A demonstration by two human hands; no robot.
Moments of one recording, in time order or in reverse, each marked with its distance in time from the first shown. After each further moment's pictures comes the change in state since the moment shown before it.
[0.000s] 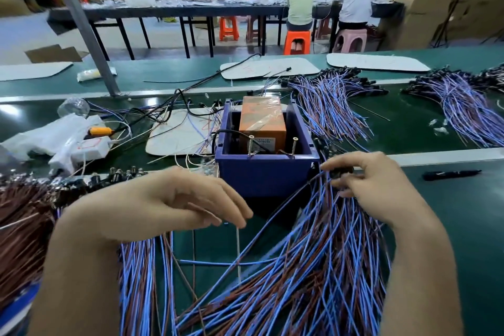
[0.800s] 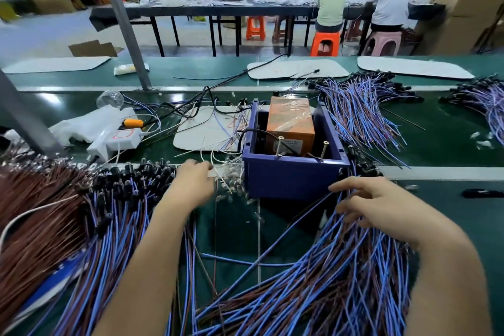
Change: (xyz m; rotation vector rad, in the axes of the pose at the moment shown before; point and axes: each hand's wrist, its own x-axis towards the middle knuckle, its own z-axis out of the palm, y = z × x) left_hand 0.040 -0.110 -0.011 0.595 0.595 -0.856; right_hand 0.006 -0.003 0.014 -0.122 -0.382 0.124
